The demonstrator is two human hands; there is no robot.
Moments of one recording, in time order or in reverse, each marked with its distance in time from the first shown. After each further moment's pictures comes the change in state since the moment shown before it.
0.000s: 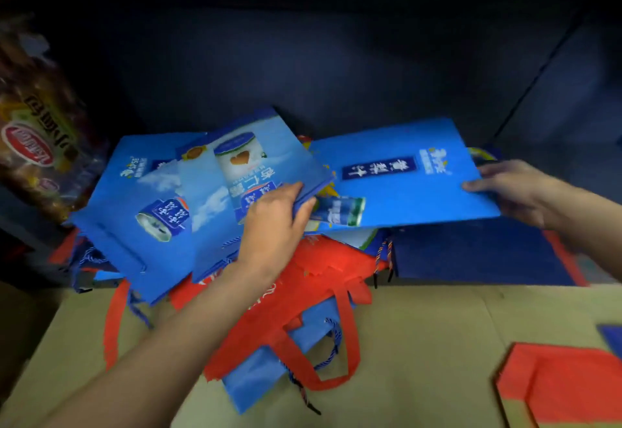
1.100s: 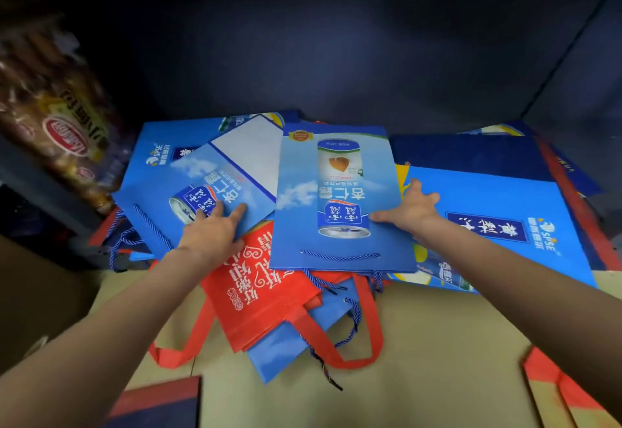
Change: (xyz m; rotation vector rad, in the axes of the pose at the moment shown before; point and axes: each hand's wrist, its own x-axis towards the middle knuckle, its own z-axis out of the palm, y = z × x) left_hand -0.017 -0.109 -0.029 0.717 -0.576 -0.276; right_hand 0.017 0.050 0.139 -0.567 0.032 0.103
